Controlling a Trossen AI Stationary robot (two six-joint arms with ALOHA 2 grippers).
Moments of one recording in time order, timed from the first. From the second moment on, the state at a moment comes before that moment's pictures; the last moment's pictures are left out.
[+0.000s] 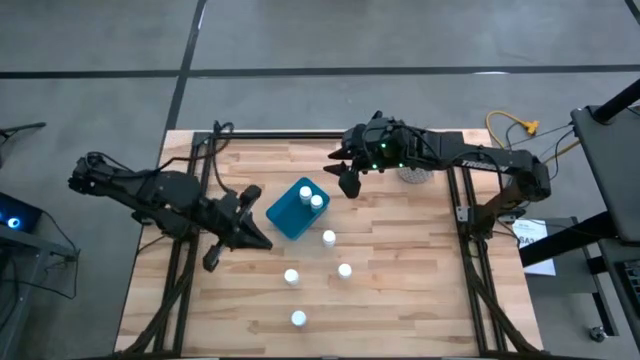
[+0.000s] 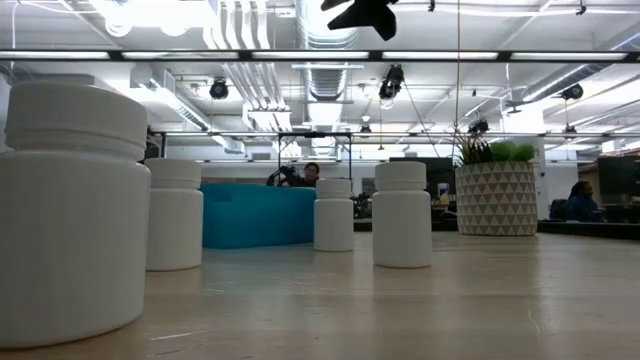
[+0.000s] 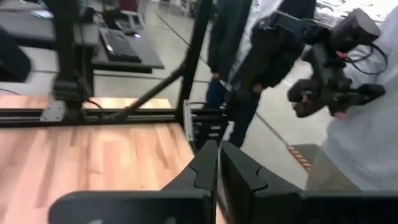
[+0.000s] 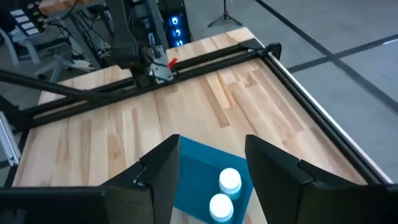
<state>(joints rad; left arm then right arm) -0.34 1.01 1.20 -0.32 0.11 -0.25 -0.16 1.53 1.55 -0.52 0.01 0.22</state>
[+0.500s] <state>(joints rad) -0.34 1.11 1.21 -0.42 0.18 -0.31 -0.16 1.52 1.55 -0.52 0.03 0.22</state>
